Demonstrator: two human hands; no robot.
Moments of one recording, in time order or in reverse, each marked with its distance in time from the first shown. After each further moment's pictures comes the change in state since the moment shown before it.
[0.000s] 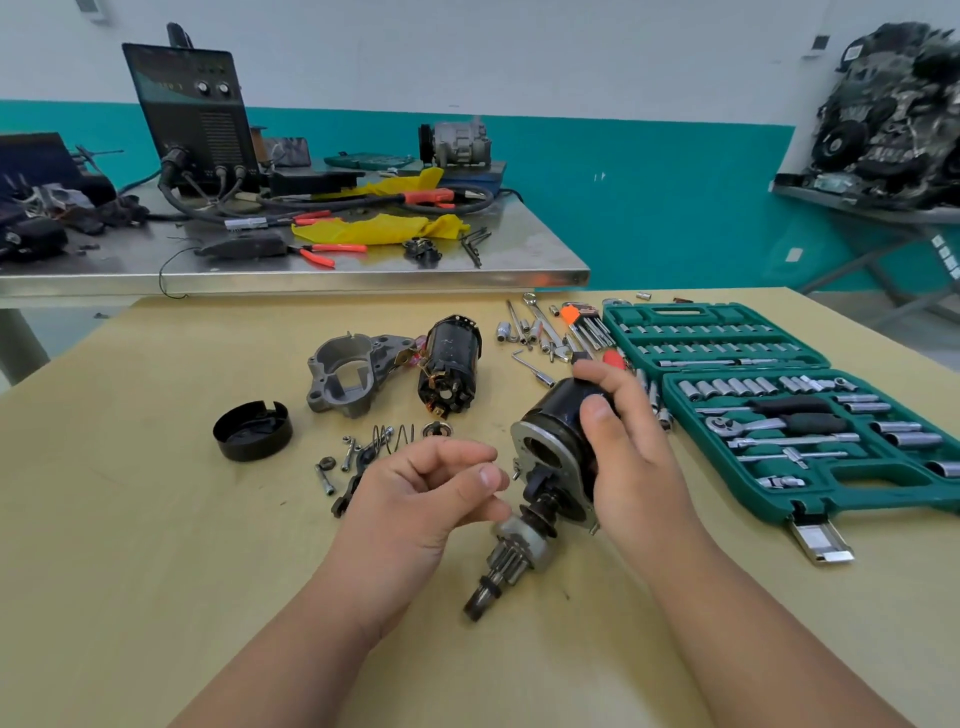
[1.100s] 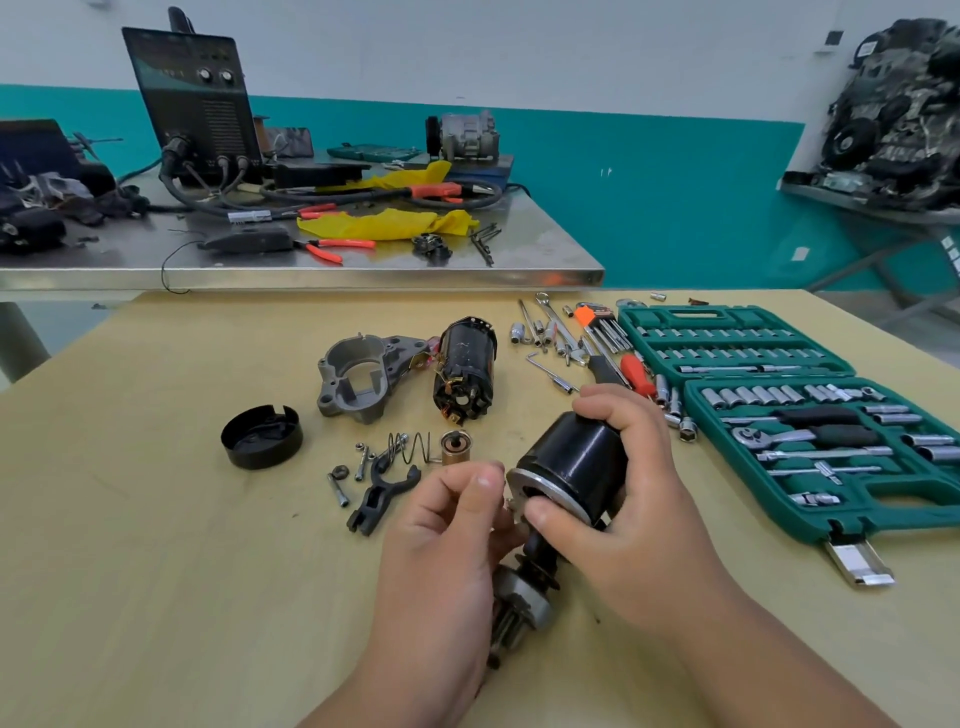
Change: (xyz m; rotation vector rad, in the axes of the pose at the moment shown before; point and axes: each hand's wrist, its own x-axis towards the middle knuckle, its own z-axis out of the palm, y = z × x) left_hand -0.007 -0.017 0.021 -0.228 0.285 0.025; right_hand -0.018 -0.008 0.013 -0.329 -0.101 -0.278
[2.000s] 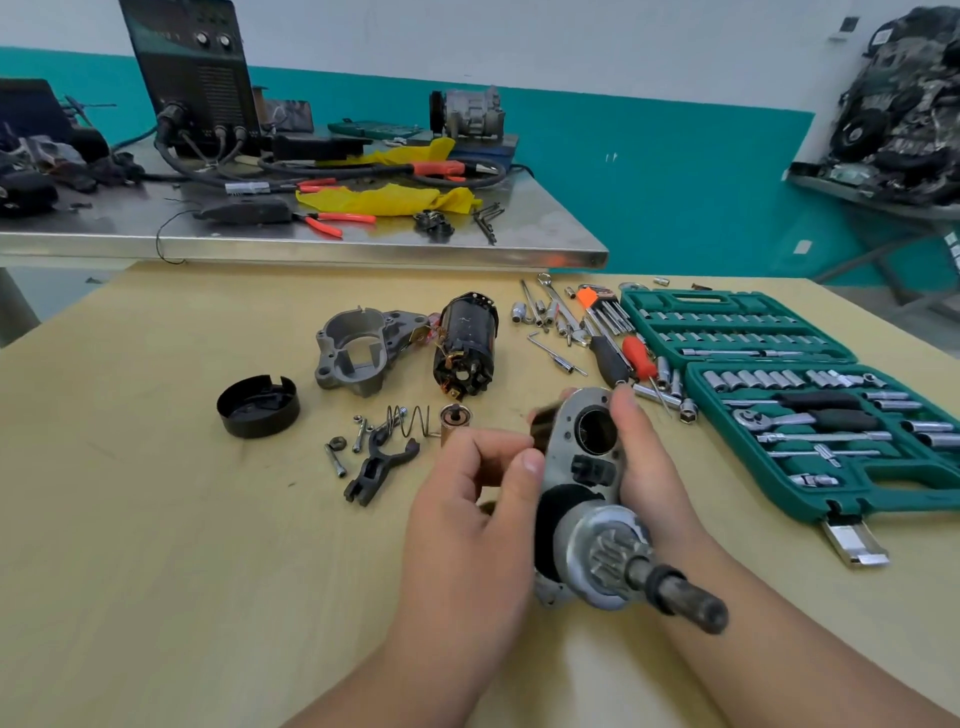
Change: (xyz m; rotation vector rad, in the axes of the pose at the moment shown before) left_hand -0.007 -0.006 0.004 0.469 -0.030 0.318; right_hand 0.012 0.019 0.011 1.286 -0.158 0.836
